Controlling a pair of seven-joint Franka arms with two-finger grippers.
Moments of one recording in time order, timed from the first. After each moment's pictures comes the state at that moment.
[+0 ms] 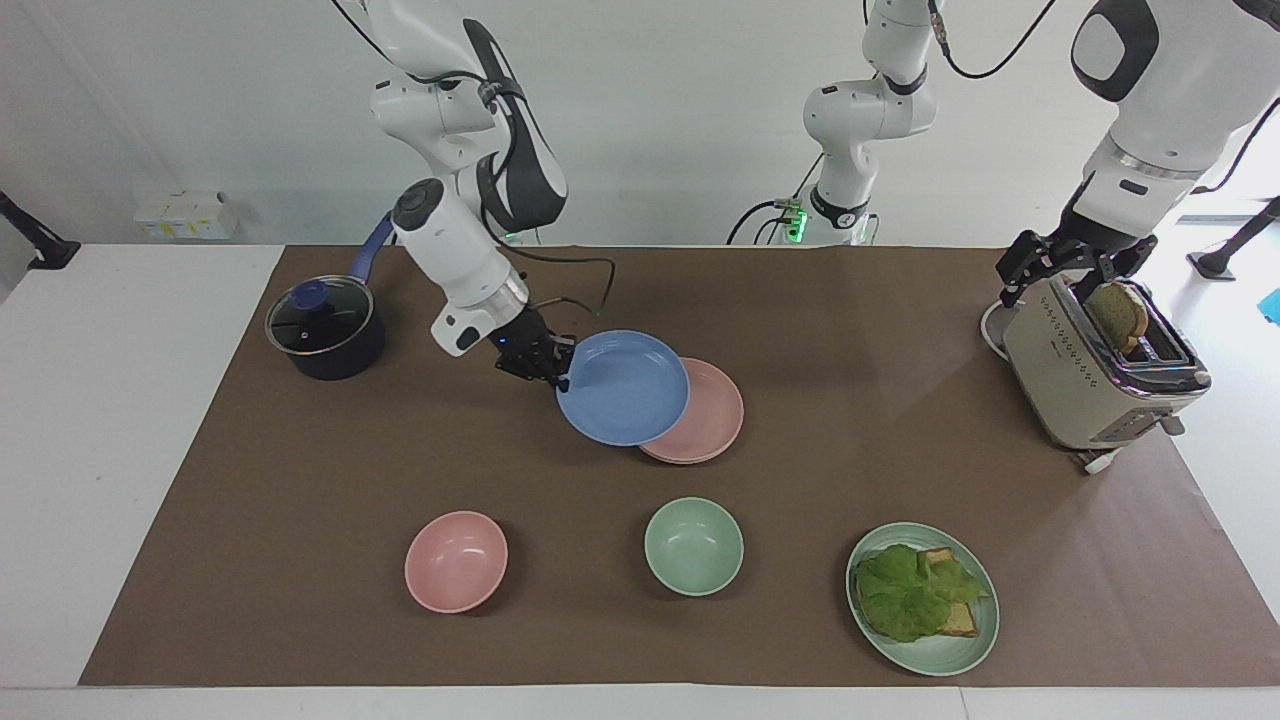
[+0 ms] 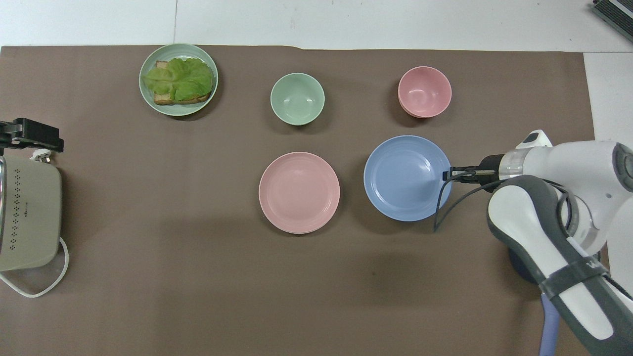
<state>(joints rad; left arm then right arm) 0.06 0.04 -0.08 -1.54 0.01 1.62 -0.01 0.23 0.11 0.14 -2.13 0.48 2.42 0.12</state>
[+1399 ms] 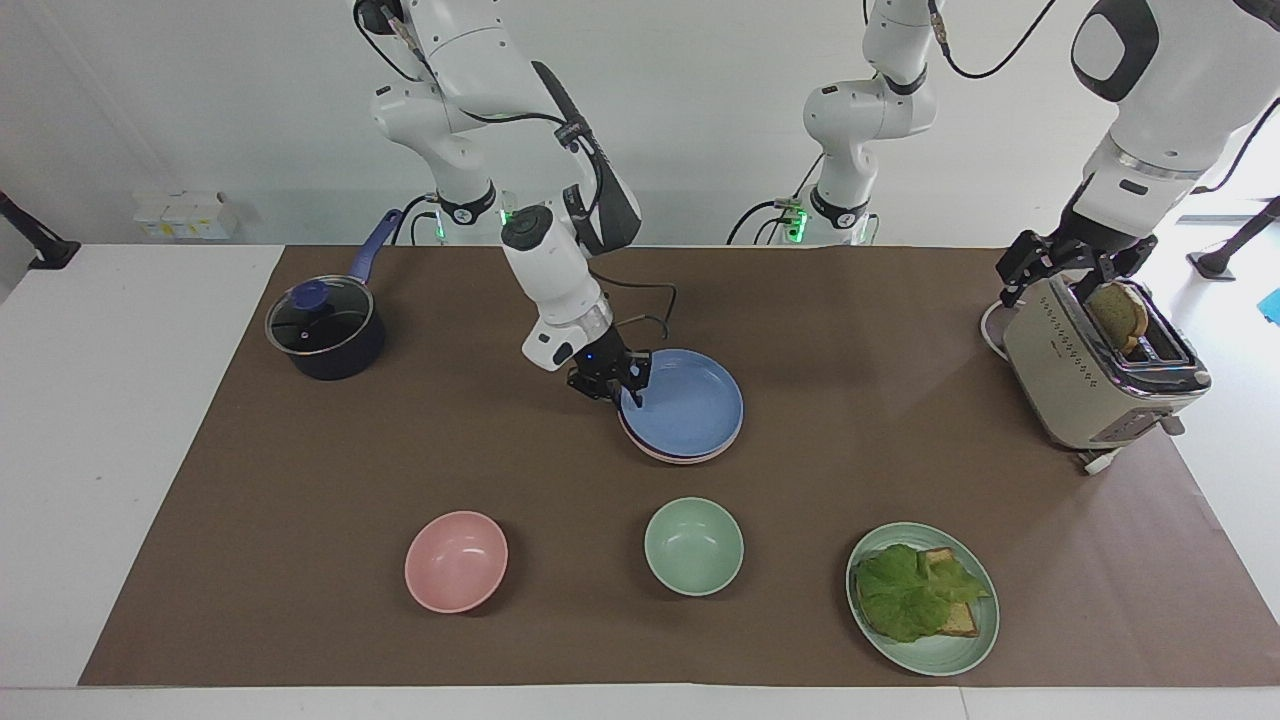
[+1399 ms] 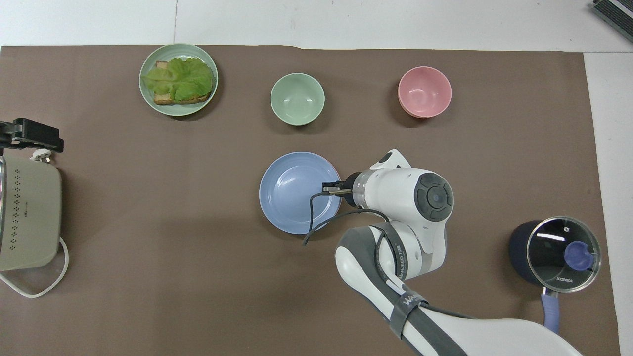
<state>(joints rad) 0.06 0.04 -0.08 -1.54 0.01 1.62 -0.01 0.38 0.26 0.13 -2.08 0.39 2.64 0.18</state>
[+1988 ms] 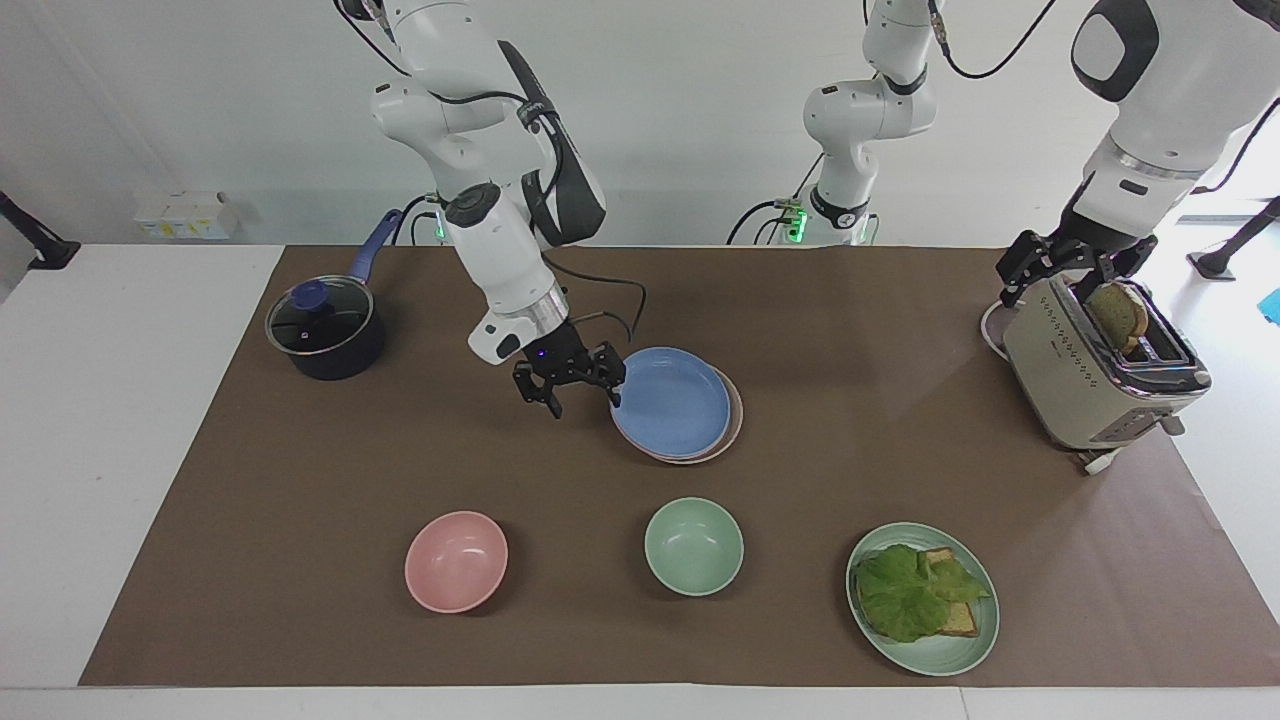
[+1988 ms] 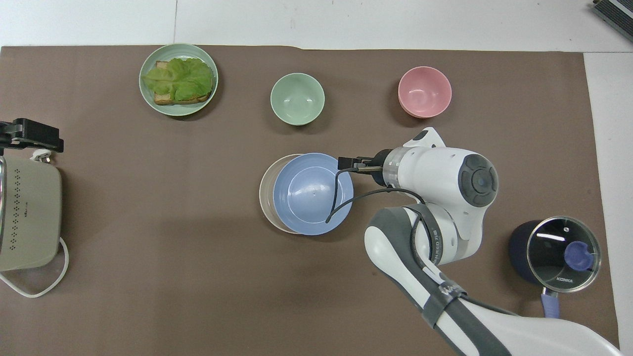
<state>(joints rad) 0.06 0.04 -0.08 -1.54 0.01 1.62 -0.01 0.29 0.19 0.12 -2.06 0.36 2.59 0.18</state>
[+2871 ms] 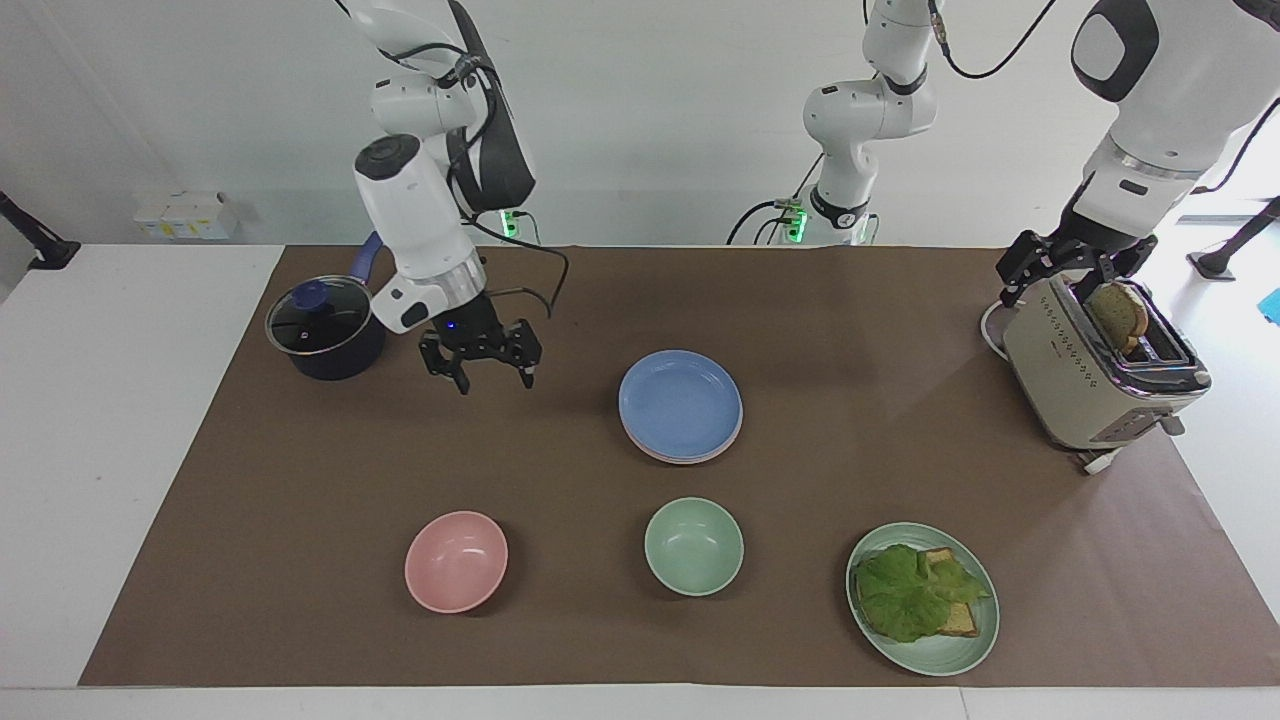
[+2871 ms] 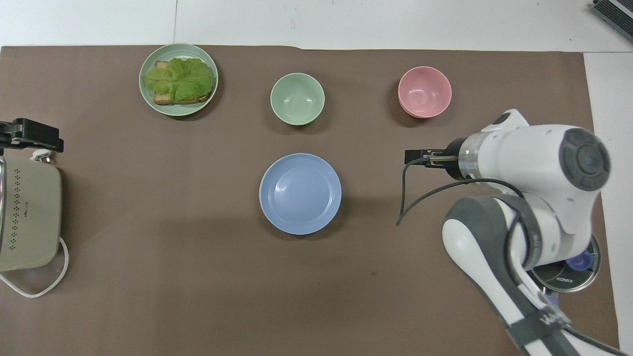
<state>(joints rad) 0.06 0.04 -0.08 -1.54 0.01 1.62 -0.01 0.09 -0.01 0.10 -2.04 0.14 2.24 0.18</state>
